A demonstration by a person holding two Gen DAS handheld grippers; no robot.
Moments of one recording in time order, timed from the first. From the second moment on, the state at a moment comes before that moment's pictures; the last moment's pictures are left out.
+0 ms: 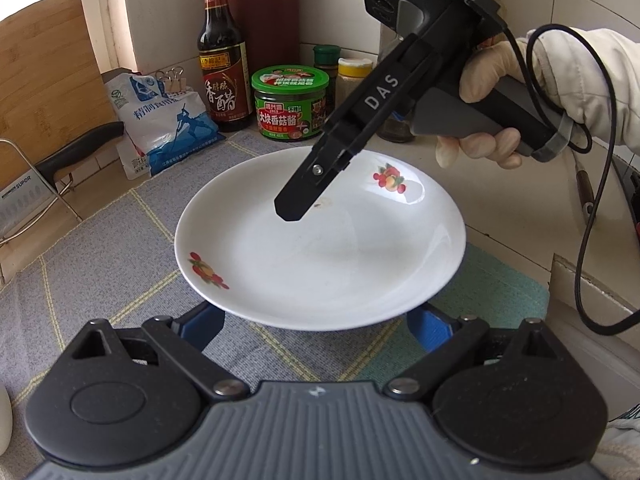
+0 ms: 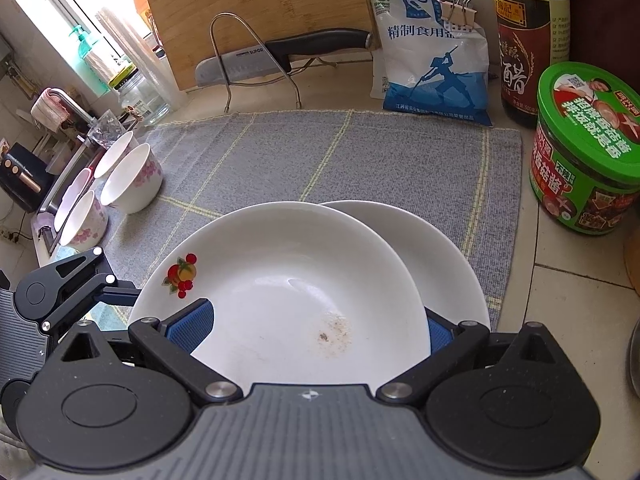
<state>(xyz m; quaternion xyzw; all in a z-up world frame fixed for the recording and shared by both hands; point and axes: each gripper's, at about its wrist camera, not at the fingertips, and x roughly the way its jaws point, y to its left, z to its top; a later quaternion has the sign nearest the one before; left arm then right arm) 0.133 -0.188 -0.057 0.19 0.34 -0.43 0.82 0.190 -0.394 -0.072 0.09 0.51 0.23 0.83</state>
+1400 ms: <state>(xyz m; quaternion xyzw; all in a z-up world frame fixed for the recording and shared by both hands) 0.128 -0.190 -0.055 0.20 0.33 -0.41 0.83 0.135 -0.407 -0.058 0.04 0.49 0.19 0.85</state>
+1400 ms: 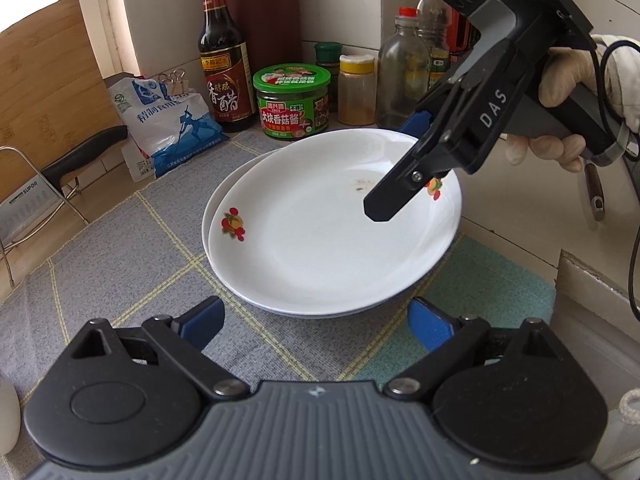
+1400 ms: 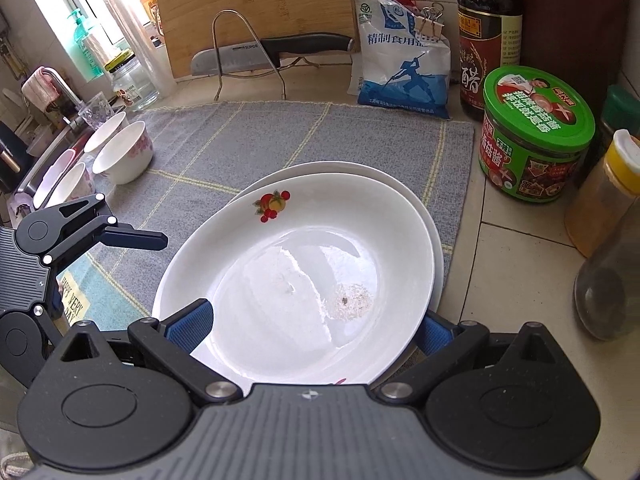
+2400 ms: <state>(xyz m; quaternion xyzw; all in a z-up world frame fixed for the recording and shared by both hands) 0.121 -0.102 -0.023 0.12 0.32 -0.24 0.91 0.090 -0.347 -0.037 -0.06 0.42 0.15 0.89</state>
